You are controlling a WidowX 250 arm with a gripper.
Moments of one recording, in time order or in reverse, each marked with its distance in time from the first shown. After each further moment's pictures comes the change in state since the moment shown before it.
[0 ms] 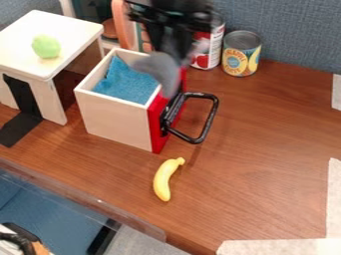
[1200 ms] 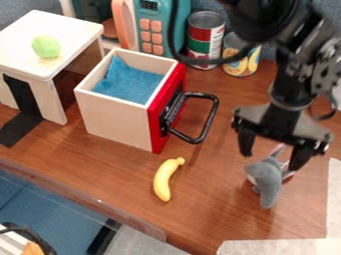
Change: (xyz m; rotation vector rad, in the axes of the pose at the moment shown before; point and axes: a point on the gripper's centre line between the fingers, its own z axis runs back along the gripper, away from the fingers) arm -0.049 -0.125 -0.081 0.030 0.059 0.014
